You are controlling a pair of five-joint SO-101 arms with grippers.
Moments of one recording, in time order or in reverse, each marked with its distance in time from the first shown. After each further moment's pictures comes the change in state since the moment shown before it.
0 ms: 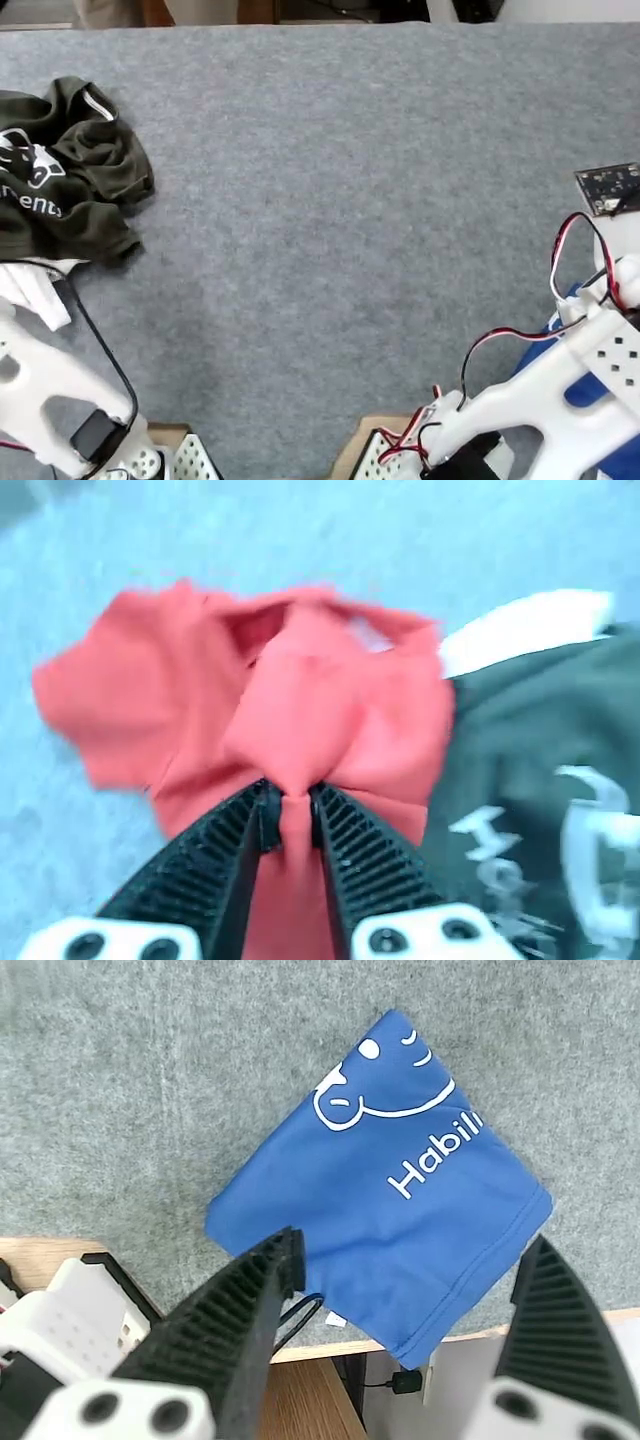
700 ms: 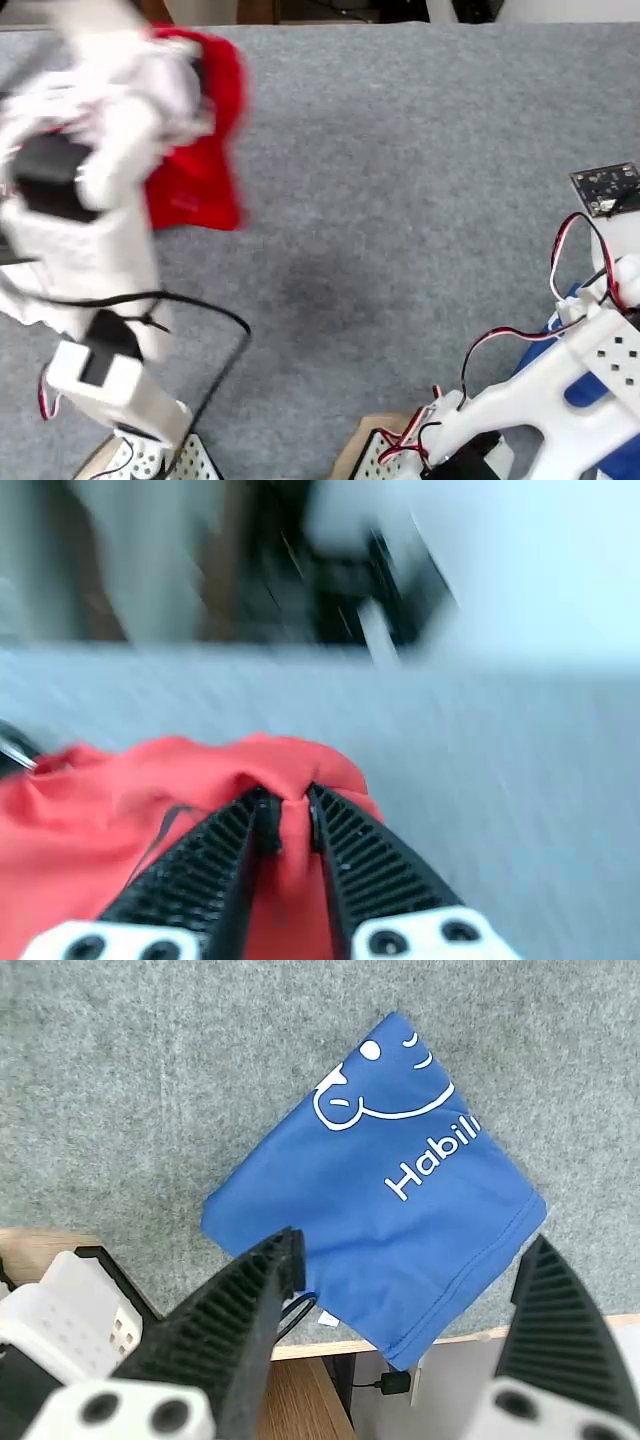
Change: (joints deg) left arm 68.0 -42.1 26.1 0.0 8.4; right arm 0.0 0.0 0.0 0.0 1.9
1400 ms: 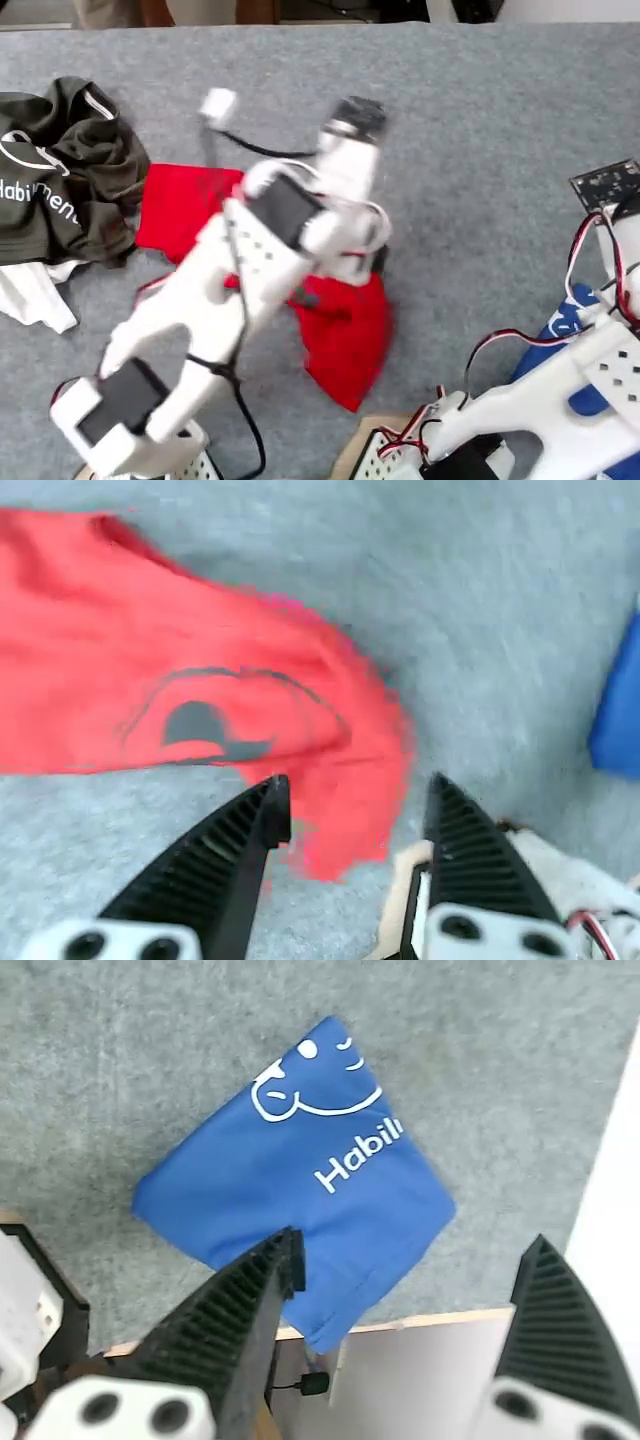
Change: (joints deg) left arm 26.0 -11.1 50.4 -2.7 10.1; right arm 3.4 0.4 -7.9 0.0 9.8
